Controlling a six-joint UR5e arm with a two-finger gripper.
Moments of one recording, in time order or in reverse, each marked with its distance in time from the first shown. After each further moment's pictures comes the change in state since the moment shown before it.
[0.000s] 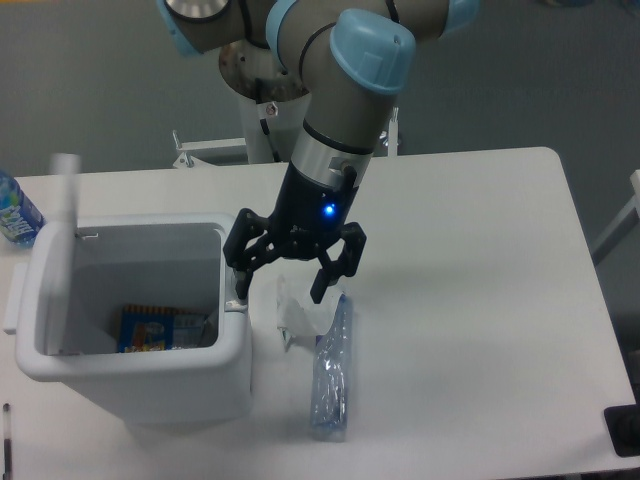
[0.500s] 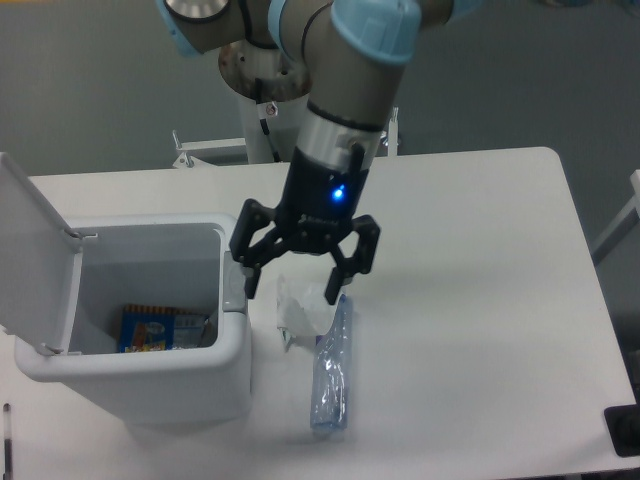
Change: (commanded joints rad) arm 0.067 -0.005 0.126 0.139 0.014 0.002
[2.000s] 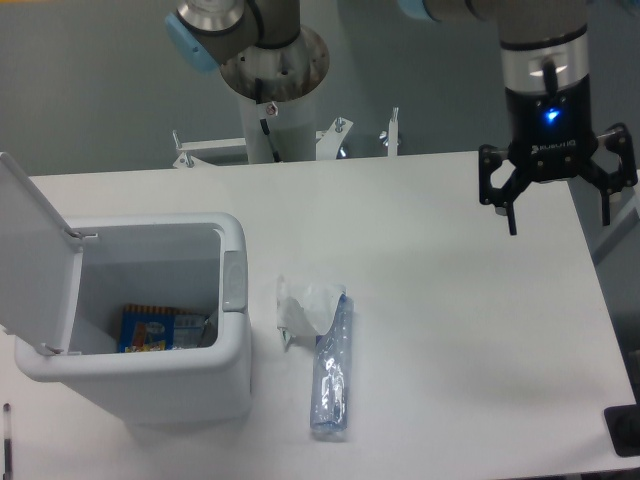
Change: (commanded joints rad) arm 0.213 -0.002 -0.049 -0.028 0.521 0.968
